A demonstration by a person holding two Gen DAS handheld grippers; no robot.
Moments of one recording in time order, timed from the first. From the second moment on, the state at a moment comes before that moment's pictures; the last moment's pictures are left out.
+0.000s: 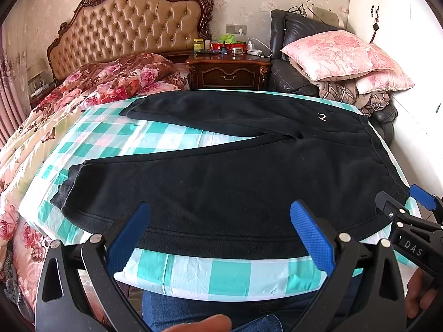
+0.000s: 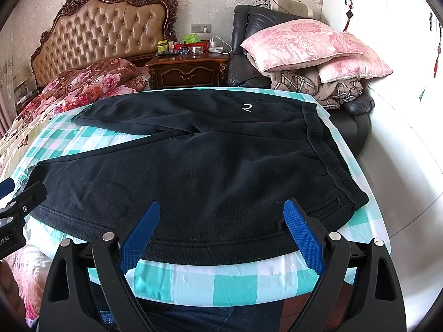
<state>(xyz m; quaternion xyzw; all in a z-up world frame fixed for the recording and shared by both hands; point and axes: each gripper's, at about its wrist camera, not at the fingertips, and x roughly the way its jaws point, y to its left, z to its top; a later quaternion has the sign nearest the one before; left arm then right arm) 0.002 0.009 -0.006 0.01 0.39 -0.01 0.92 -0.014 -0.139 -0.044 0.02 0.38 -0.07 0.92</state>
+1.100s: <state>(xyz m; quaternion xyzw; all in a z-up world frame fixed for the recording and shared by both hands) 0.002 0.012 -0.007 0.00 0.39 -0.01 0.92 -0.015 -0.139 -0.044 0.02 0.39 -0.07 0.92</state>
